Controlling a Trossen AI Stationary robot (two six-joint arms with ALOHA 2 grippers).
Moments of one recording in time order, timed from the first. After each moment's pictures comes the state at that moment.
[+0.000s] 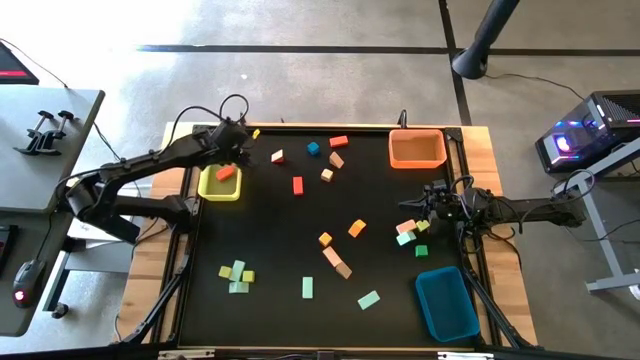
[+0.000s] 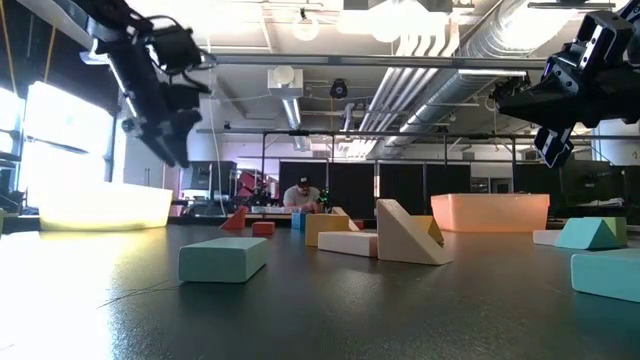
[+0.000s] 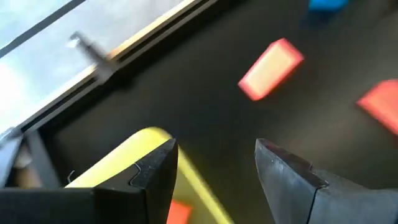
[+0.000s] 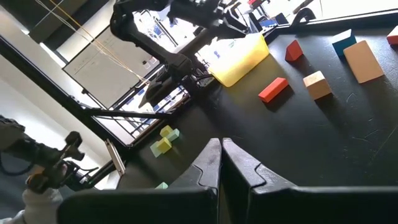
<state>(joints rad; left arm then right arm) 0.68 1.12 0.73 -0.59 -0.25 -0.13 0.04 0.11 0.01 0.03 0.15 0.67</state>
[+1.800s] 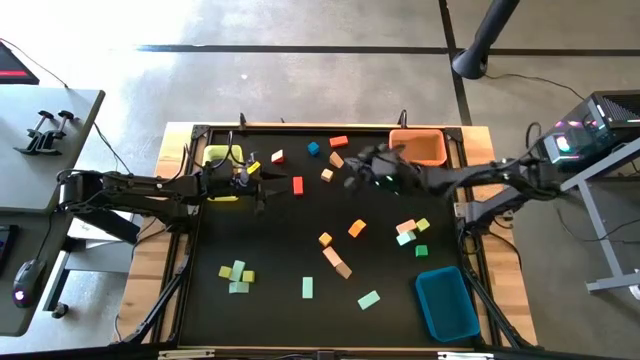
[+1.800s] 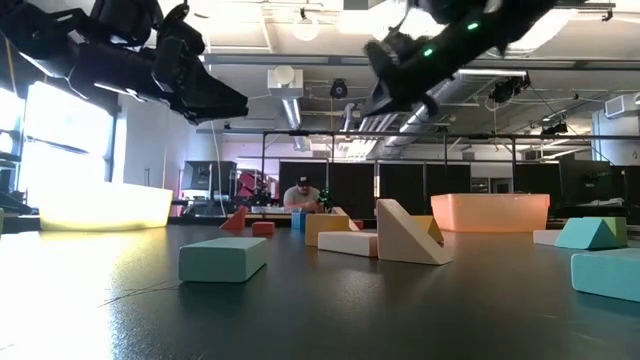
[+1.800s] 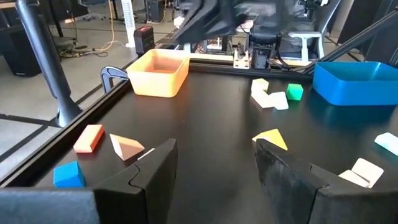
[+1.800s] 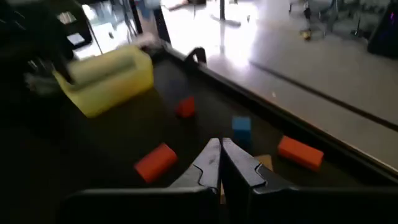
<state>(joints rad) 0.26 1.02 0.33 0.49 0.07 0.03 -0.17 1.44 0.87 0.11 0.43 0.27</state>
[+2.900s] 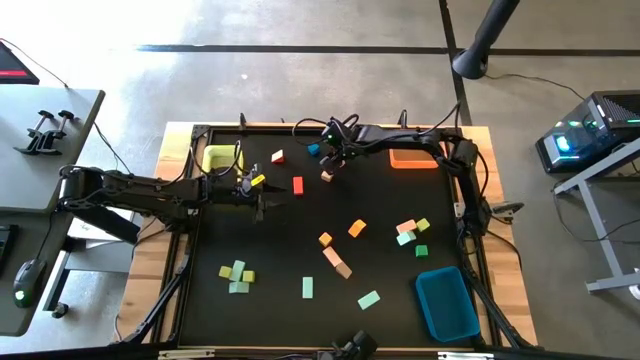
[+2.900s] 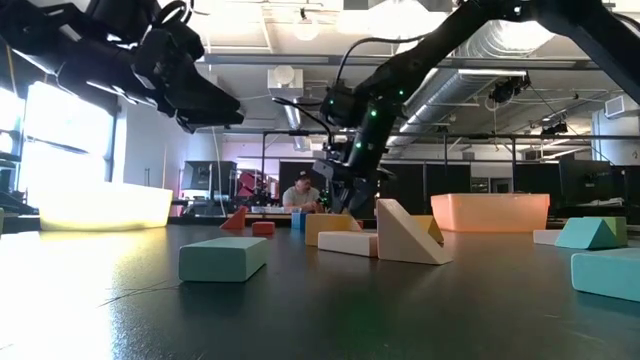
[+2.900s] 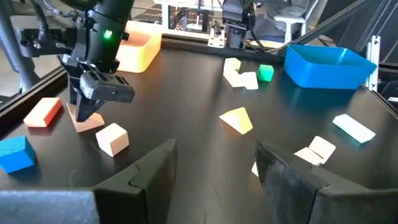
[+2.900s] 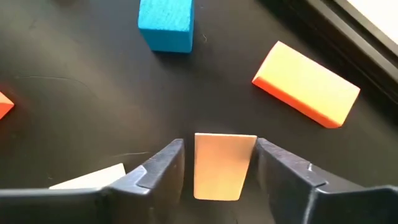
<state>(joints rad) 0.16 1.02 0.33 0.41 0.06 -0.06 -0.47 2.10 1.51 -0.51 0.14 0.26</state>
